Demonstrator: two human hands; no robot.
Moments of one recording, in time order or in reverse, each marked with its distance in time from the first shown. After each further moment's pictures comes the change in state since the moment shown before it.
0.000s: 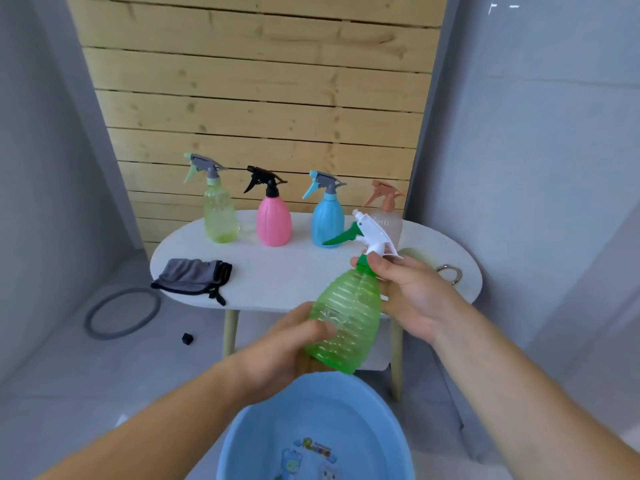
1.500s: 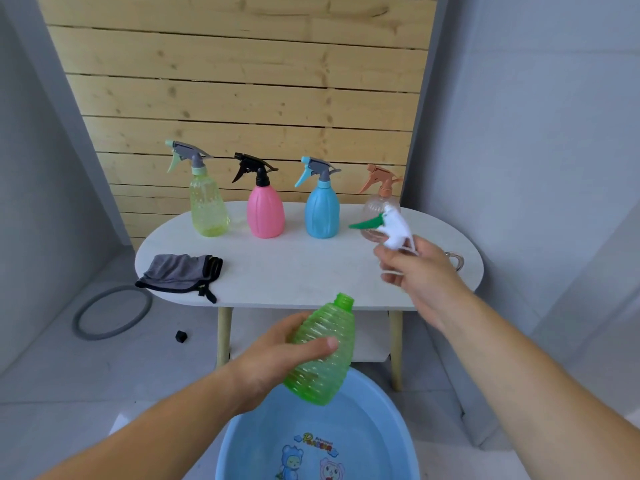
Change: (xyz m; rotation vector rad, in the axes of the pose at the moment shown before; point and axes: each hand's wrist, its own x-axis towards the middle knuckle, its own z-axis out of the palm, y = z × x) left_hand 0.012 -0.031 -0.023 0.140 0.142 -0.105; right_hand 0.032 0.018 -0.031 -0.251 0.272 -0.226
